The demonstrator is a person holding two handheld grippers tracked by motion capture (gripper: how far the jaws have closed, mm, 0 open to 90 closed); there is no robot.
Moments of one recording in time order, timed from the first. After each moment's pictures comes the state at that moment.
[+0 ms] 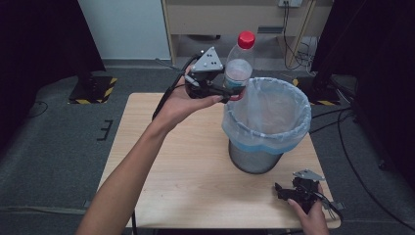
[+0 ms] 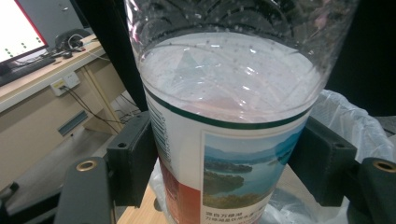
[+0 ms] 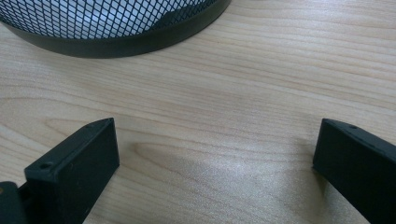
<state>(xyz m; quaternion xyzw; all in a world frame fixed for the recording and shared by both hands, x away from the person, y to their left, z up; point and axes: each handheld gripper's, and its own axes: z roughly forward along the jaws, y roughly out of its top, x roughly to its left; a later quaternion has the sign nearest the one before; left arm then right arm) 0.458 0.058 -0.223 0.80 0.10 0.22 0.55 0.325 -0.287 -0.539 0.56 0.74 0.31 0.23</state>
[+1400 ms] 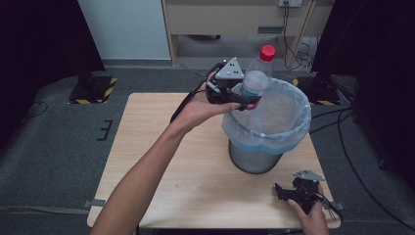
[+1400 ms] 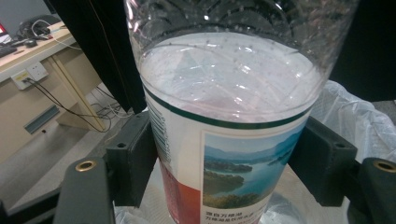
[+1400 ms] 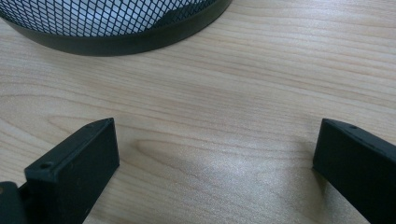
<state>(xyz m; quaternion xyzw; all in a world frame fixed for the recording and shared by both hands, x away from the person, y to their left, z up) 0.472 0.014 -0.252 0.82 0.09 0.18 0.53 0.324 -0.287 -0.539 0.55 0.74 0.31 0.23</state>
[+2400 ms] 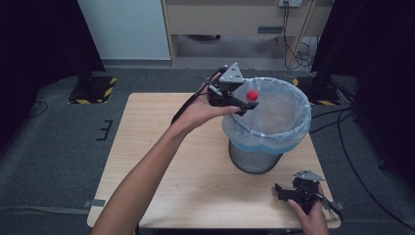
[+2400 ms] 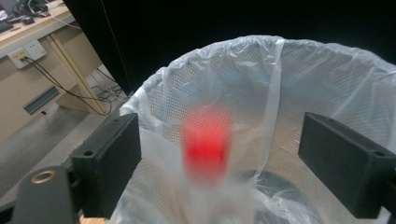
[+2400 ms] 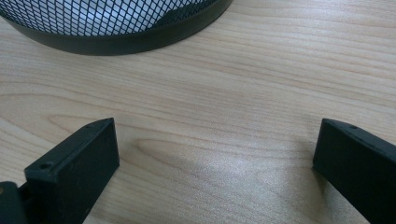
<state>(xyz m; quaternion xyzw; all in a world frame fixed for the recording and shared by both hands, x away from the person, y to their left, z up) 0.484 0.014 -0.274 0.84 0.11 0.18 0.51 0.323 -0.288 -0.539 0.55 0.74 0.31 0.23</state>
